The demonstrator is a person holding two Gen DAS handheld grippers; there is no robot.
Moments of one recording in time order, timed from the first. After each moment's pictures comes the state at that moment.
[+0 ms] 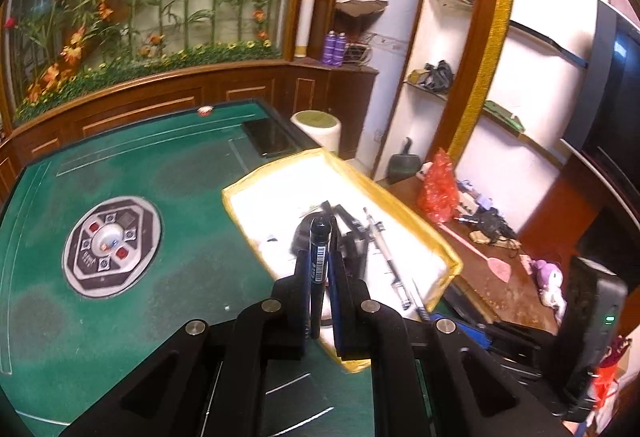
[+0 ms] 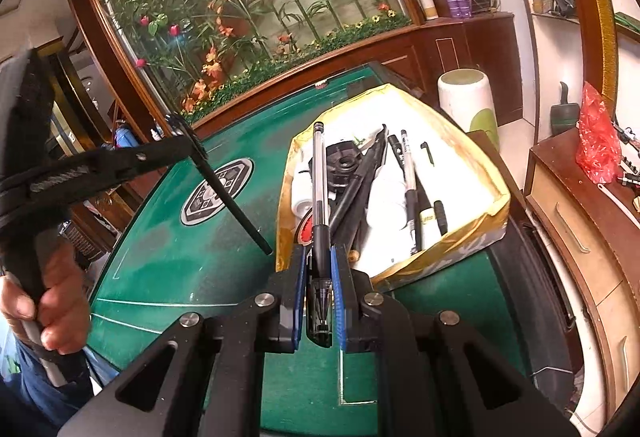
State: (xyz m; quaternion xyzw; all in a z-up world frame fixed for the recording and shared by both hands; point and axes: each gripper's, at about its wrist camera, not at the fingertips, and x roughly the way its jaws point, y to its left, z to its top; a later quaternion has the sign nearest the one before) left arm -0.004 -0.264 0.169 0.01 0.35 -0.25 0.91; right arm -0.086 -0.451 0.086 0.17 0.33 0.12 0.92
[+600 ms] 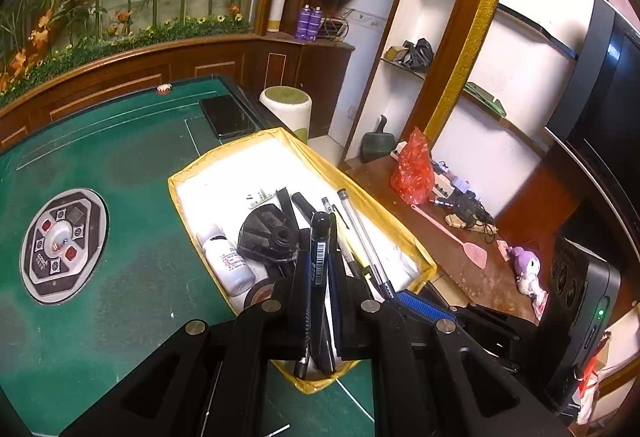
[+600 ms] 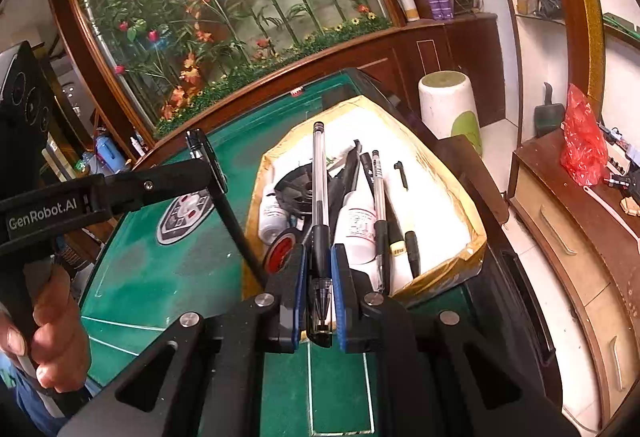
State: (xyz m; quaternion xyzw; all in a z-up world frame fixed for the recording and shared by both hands) left arm 0.024 -0.307 0.150 0.00 0.39 -0.28 0.87; right arm -0.052 -0.469 0.089 0.17 0.34 0.08 0.92
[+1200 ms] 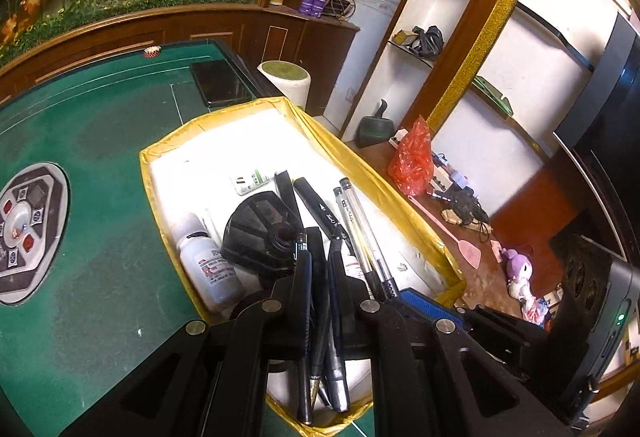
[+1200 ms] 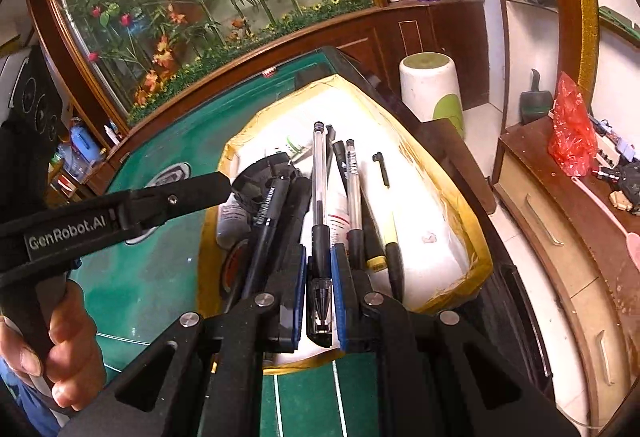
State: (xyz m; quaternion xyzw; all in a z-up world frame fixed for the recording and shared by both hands) left arm 0.069 -0.319 0.106 -0.03 0.43 -0.29 0.85; right arm -0.012 -0.471 0.070 0.16 0.38 0.04 0.91
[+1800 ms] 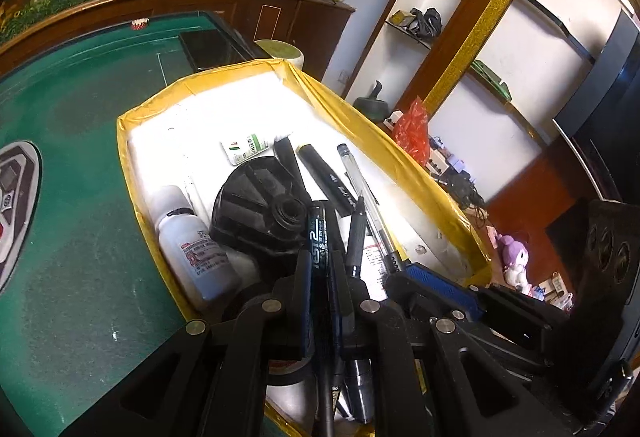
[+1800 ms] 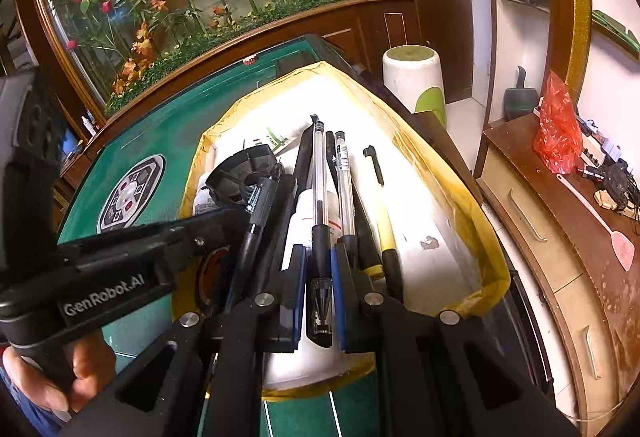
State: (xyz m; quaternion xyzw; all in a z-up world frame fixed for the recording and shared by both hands) left arm 0.083 -0.323 0.070 -0.03 0.46 -0.31 0.83; right arm 0.006 -0.460 0.060 0.14 0.40 0.01 0.90
